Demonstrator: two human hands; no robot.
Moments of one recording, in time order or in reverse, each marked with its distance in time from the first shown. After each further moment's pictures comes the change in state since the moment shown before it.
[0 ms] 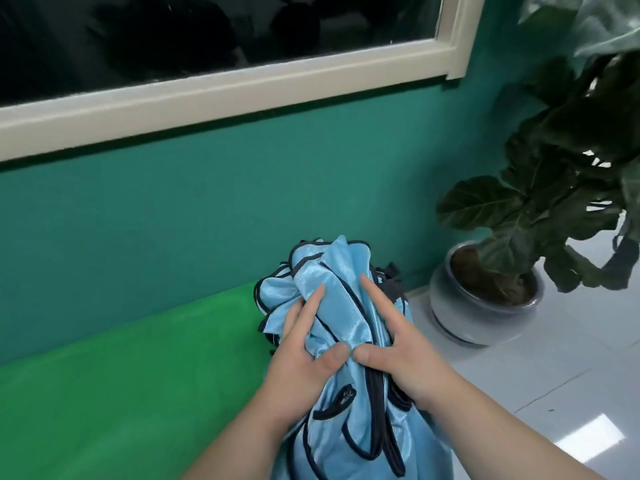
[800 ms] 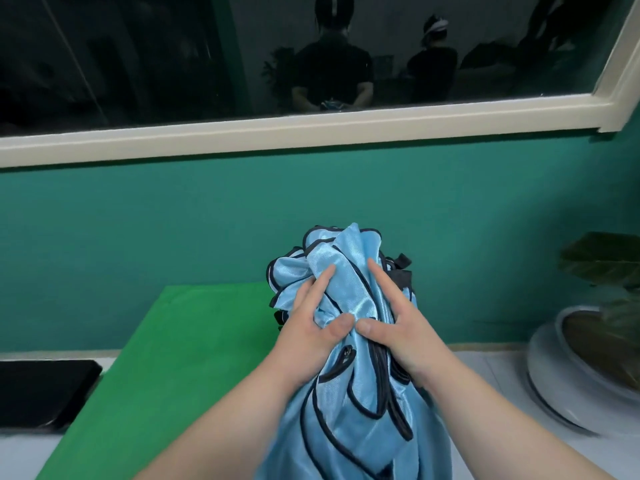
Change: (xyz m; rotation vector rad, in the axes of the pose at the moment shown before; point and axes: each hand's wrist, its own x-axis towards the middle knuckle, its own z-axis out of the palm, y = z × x) left_hand -0.156 0.055 -0.115 0.119 0.355 0.038; right_hand -0.055 -0.086 0.152 -0.031 -0.302 -0.159
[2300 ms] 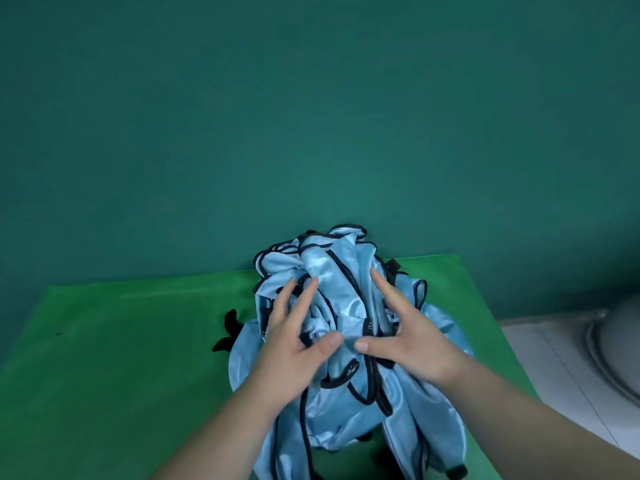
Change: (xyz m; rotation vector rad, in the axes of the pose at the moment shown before) left_hand 0.273 -0.544 -0.170 0.039 -0.173 -0.157; right_hand 0.412 0.388 0.184 -0.305 0.013 0.306
